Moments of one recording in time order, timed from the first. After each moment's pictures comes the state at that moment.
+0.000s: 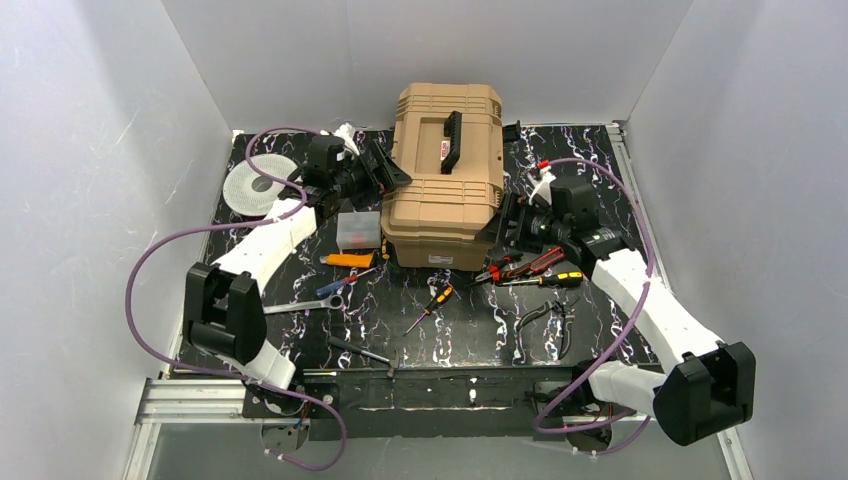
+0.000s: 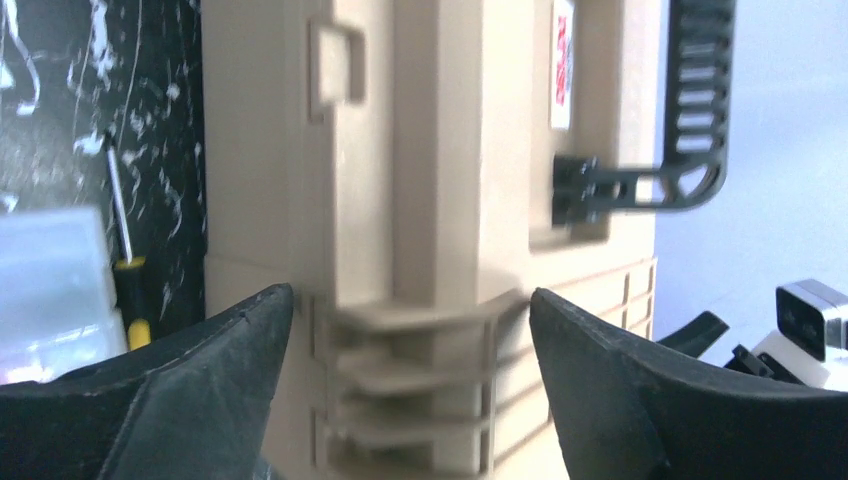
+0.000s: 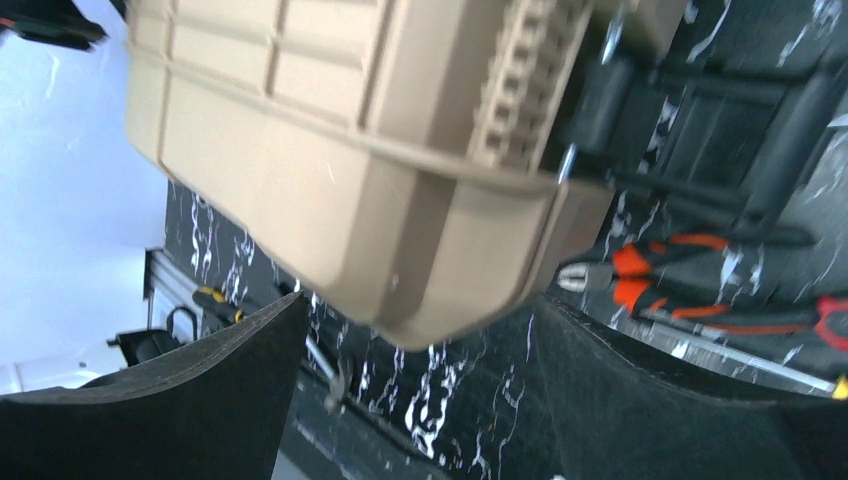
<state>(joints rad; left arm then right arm) -0.32 1.58 1.24 -0.19 0.35 -0.78 0.37 1.15 0.94 -0.41 -0.42 0.55</state>
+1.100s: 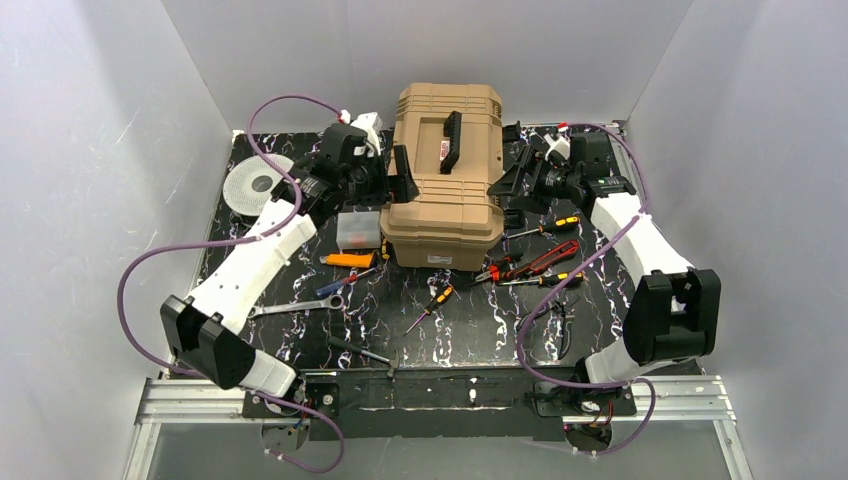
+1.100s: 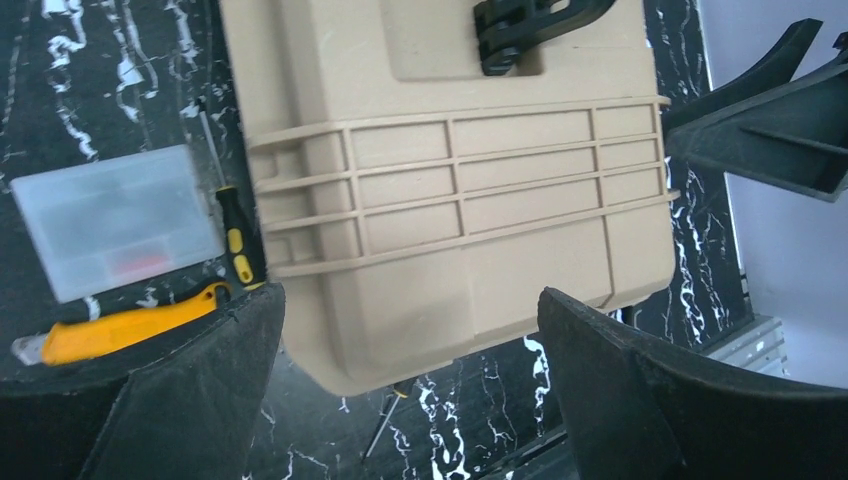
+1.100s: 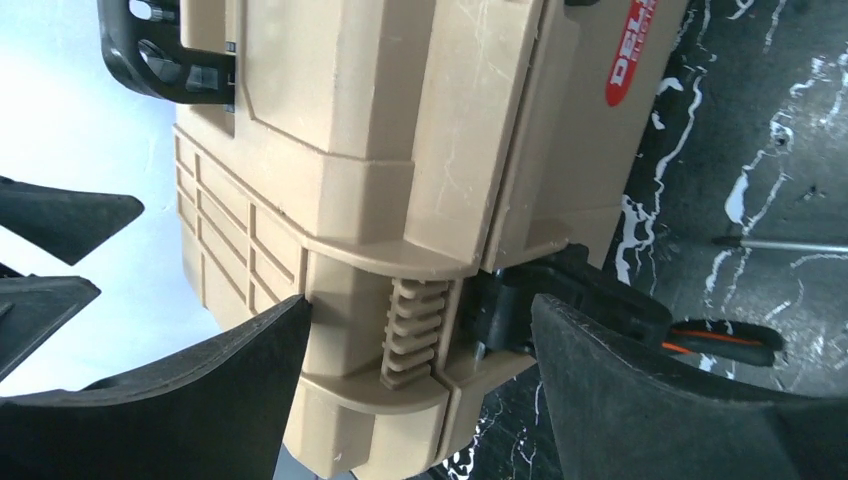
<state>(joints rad) -0.53 1.46 1.51 -0.69 0.07 -0.47 0.16 1.50 1.22 -0.41 -0.65 0.57</state>
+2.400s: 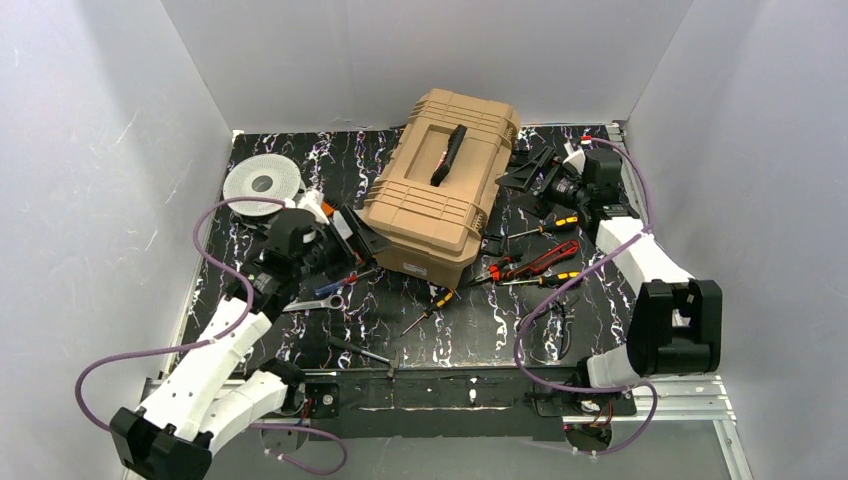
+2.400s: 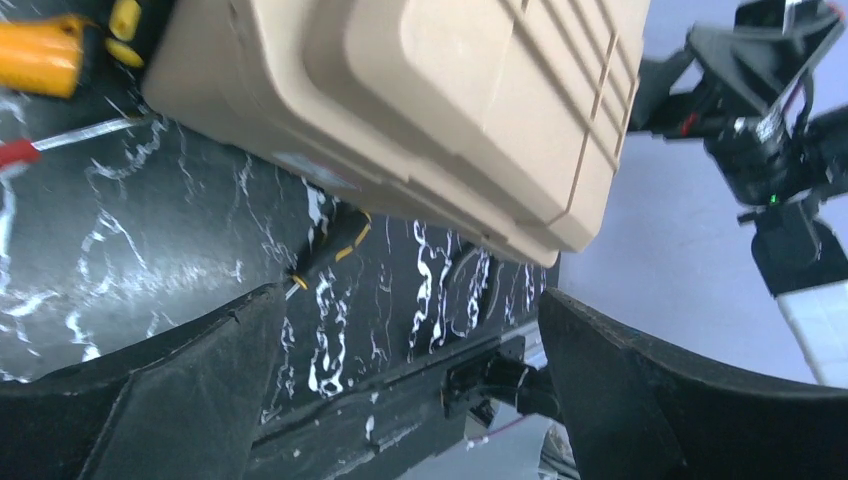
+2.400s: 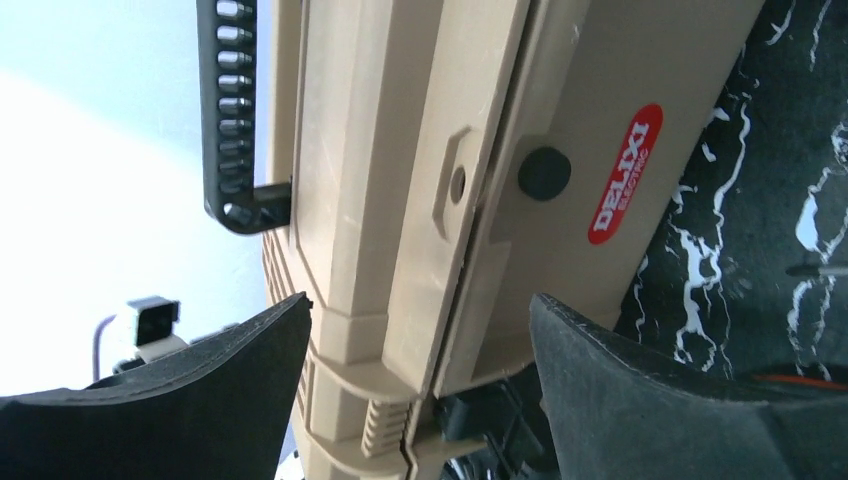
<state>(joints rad) -0.40 0.89 0.88 -0.55 0.24 -0.91 0.08 1.41 0.98 0.00 -0.72 0.90</state>
